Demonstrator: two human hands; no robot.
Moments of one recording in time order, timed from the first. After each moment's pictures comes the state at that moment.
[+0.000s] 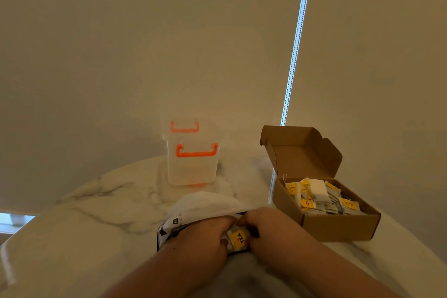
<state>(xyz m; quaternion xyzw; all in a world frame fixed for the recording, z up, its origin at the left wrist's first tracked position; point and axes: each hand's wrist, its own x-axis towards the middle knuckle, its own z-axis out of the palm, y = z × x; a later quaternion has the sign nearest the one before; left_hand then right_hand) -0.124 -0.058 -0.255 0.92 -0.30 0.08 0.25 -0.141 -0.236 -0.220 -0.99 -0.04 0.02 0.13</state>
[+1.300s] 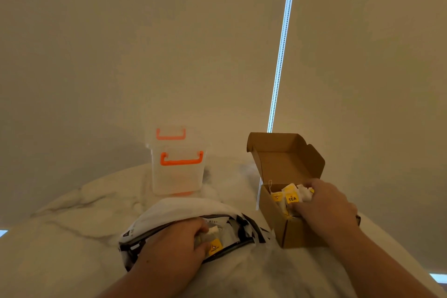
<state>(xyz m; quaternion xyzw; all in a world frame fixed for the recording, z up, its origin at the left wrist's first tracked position) -0.115 -0.056 -0.248 0.93 -0.20 0.09 0.28 -0.134 -0.349 -0.202 -0.92 0.27 -0.24 0.14</state>
